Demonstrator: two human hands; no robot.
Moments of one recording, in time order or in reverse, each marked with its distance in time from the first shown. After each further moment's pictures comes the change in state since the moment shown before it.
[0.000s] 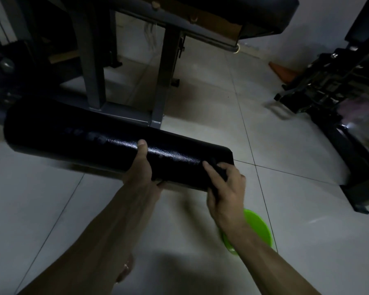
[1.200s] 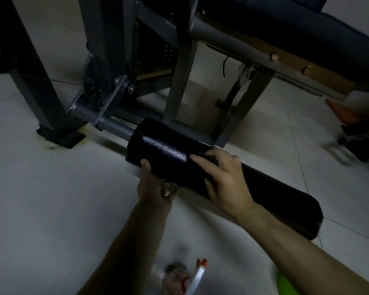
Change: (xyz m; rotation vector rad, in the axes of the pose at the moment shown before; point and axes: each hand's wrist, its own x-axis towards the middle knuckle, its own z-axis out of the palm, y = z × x) left_hand 0.044 0.123 -0.123 -0.341 -0.083 0.097; right_hand 0.131 -0.168 0.094 0.074 -0.297 -0.429
